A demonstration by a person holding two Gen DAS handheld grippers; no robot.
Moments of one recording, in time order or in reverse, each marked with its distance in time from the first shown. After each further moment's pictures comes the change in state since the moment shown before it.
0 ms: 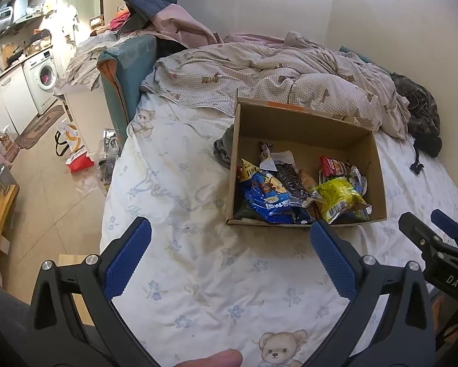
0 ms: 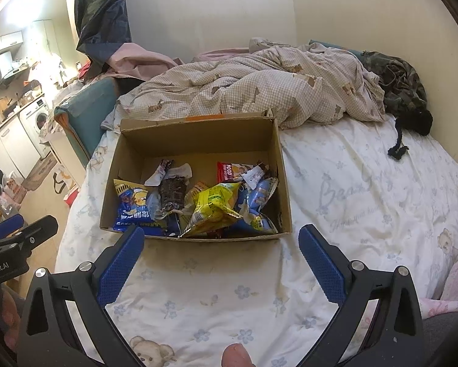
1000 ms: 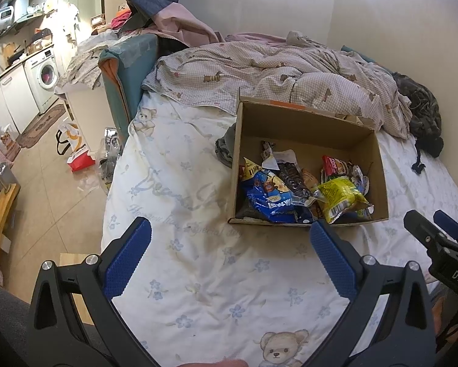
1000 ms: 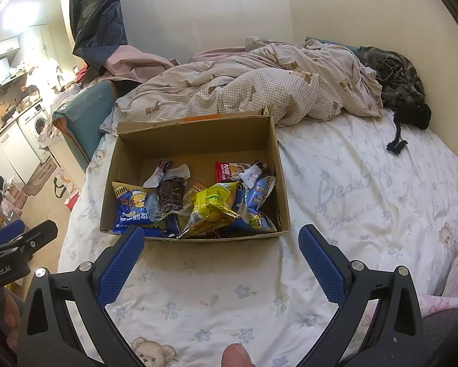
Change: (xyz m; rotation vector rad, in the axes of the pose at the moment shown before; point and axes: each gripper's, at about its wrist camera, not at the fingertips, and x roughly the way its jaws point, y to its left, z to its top) left arm 0.001 0.003 0.001 -0.003 0.006 0.009; right arm 0.000 -0.005 0.000 0.020 0.001 0.000
